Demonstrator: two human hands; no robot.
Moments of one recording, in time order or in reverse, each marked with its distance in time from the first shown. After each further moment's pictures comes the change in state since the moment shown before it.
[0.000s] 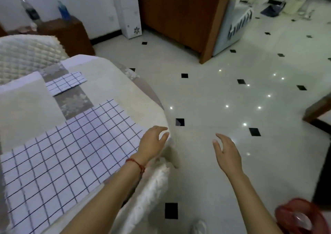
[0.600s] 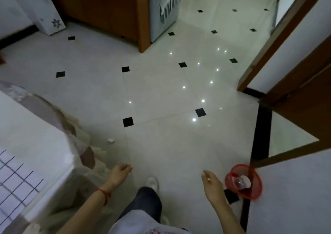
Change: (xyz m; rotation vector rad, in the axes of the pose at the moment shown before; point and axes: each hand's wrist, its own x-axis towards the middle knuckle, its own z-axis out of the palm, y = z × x) left_hand 0.052 0.080 0.204 -0.173 -0.488 -0.396; right_hand -0.027 0.253 -0.098 0.194 -0.042 0.663
